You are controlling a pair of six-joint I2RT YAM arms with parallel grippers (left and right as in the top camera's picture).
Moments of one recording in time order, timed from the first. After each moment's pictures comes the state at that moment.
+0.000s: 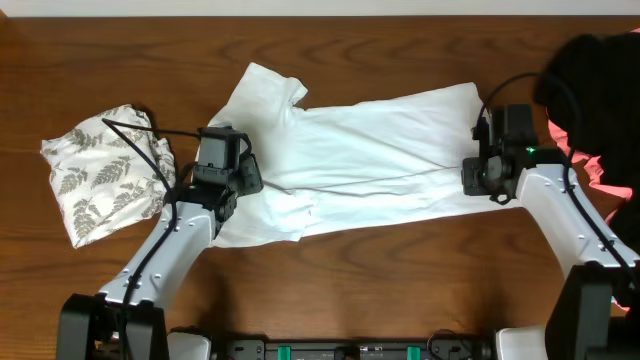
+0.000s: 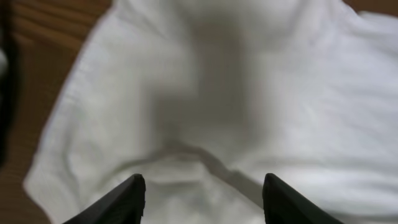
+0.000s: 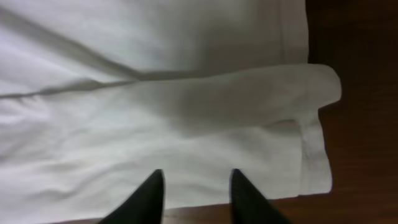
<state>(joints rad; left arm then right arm) -0.18 1.44 0.76 -0.30 -0.07 -0.38 0.02 1.57 0.99 -0.68 0.07 0.00</state>
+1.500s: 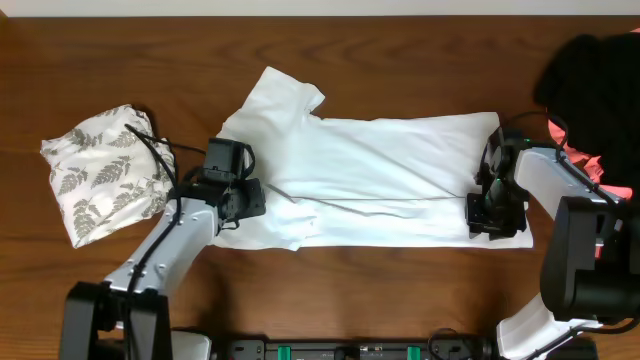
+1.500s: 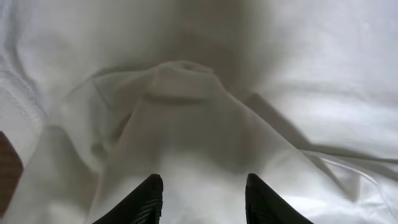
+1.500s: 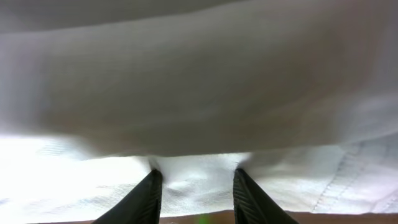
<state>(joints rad) -0.19 1.47 0.76 -0.49 0.07 -0.34 -0.07 1.82 1.00 -1.00 0.01 0.09</state>
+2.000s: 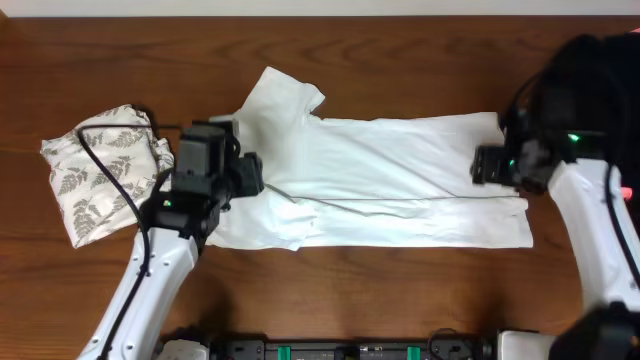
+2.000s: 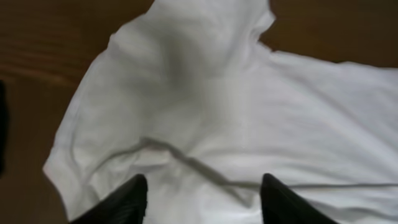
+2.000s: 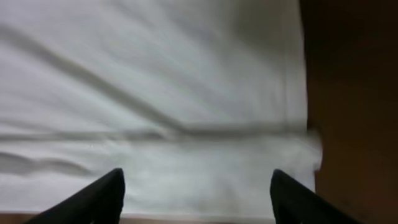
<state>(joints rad) -0.19 1.22 0.86 -0.51 0.09 -0.30 -0.07 1.46 1.18 -0.91 -0.12 0.04</state>
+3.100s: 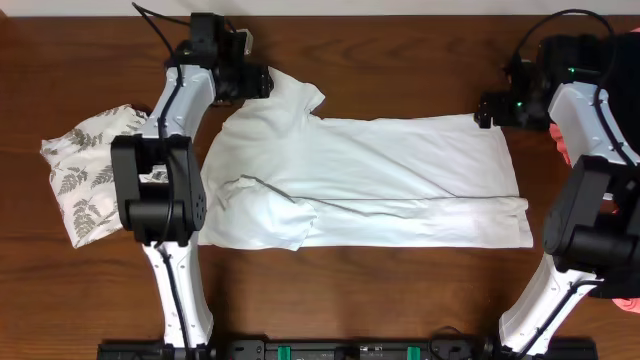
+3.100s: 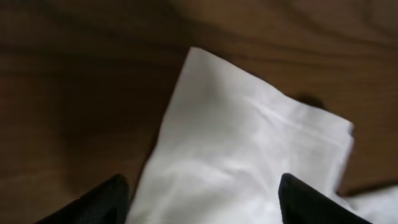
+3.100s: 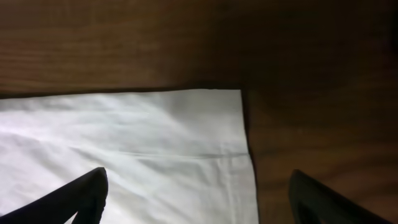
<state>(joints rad) -0.03 2.29 1.81 -0.59 0.31 -0.06 -0.19 2.08 1.61 -0.78 -0.18 -0.13</state>
